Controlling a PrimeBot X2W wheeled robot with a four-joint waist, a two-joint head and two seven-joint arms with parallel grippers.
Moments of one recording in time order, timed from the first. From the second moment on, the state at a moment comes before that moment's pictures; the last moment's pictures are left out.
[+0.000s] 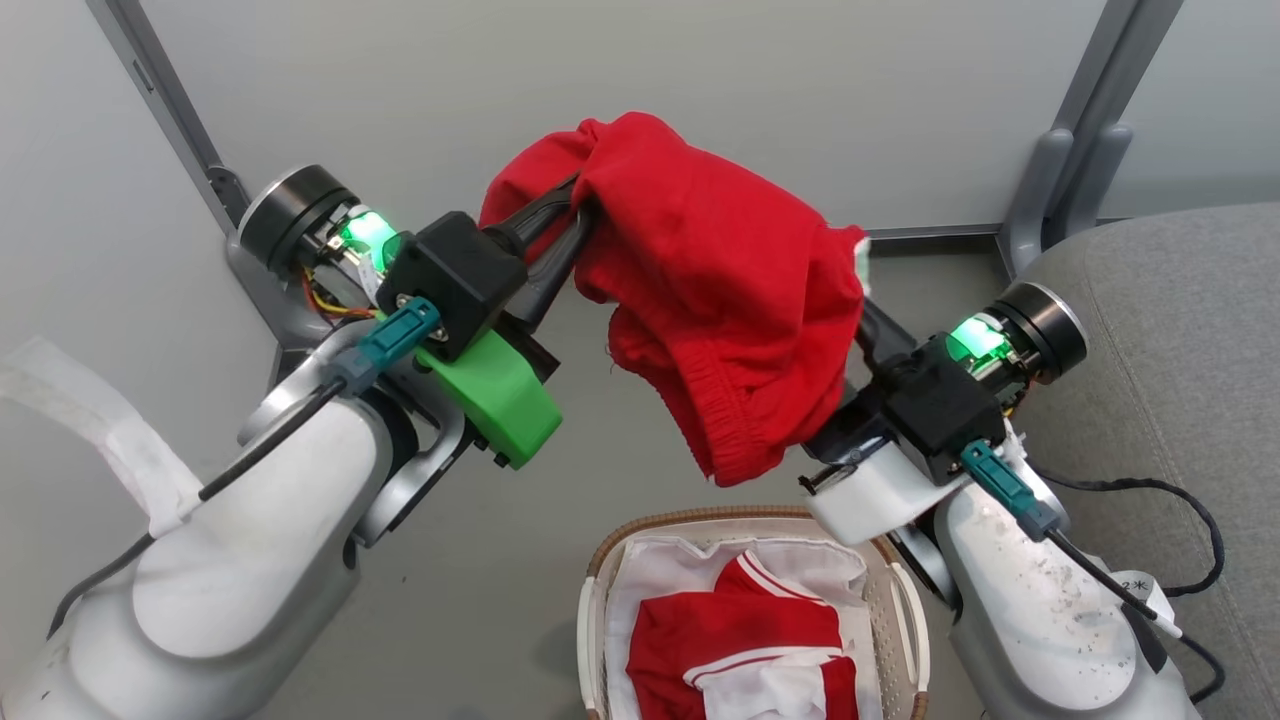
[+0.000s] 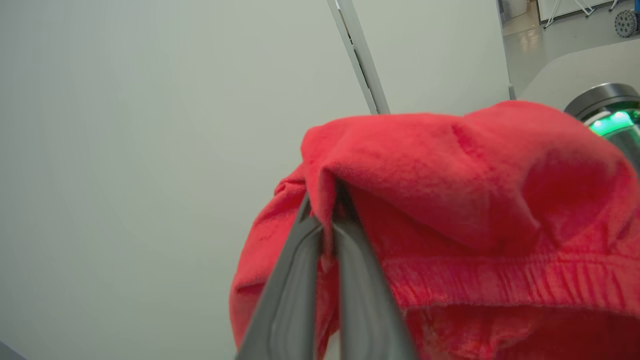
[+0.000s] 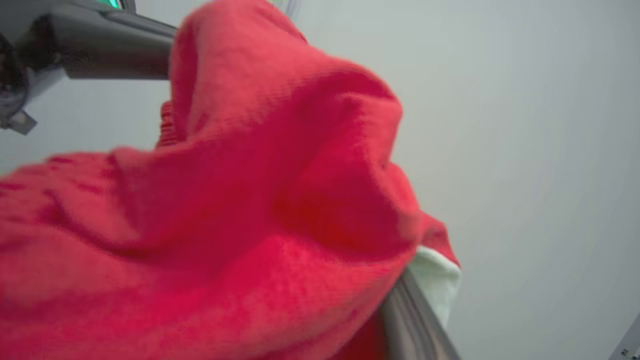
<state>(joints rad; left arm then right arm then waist) -0.76 0.43 -0.76 -0.04 -0.43 -0.08 0.09 -0.42 -0.05 0.33 0.06 -0.10 0.13 -0.26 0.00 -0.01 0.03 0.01</state>
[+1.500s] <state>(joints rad) -0.23 0.18 -0.52 0.27 -0.47 -0.07 -0.26 -0.34 -0.05 0.14 0.06 -0.03 0.13 -0.26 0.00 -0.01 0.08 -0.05</state>
